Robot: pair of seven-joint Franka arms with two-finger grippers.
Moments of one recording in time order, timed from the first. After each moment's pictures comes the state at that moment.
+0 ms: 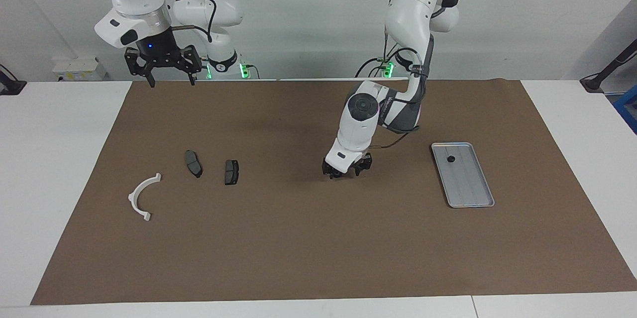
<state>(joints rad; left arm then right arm) -0.54 0.52 -0.05 -1.66 -0.04 2.19 -0.62 -0.01 -0.16 0.09 -1.73 -0.03 1.56 -0.02</state>
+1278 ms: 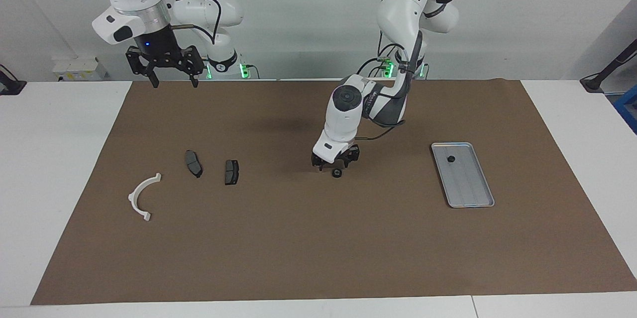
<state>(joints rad) -0.61 0.49 -0.05 -1.73 -0.04 2.24 -0.70 -0.02 -0.14 0.10 -1.72 0.00 1.62 0.09</state>
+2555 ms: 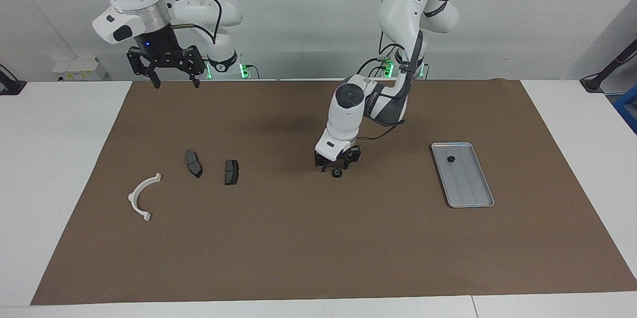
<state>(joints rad) -0.61 0.47 -0.05 -1.80 -0.02 2.33 -0.70 -0.02 -0.14 0.10 -1.71 0.01 1.63 0.10</state>
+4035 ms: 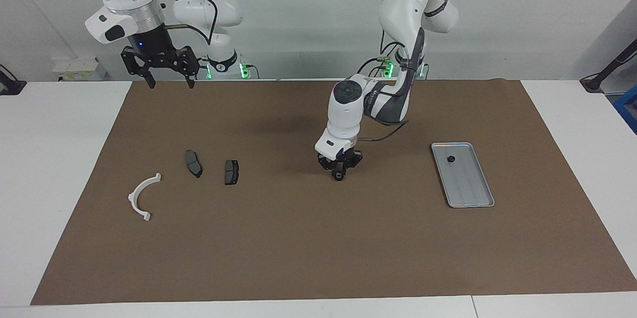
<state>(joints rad) -0.61 0.46 -0.03 -1.76 0.08 2.32 -0.70 -0.03 -0.14 0.09 -1.71 0.01 1.63 0.10</state>
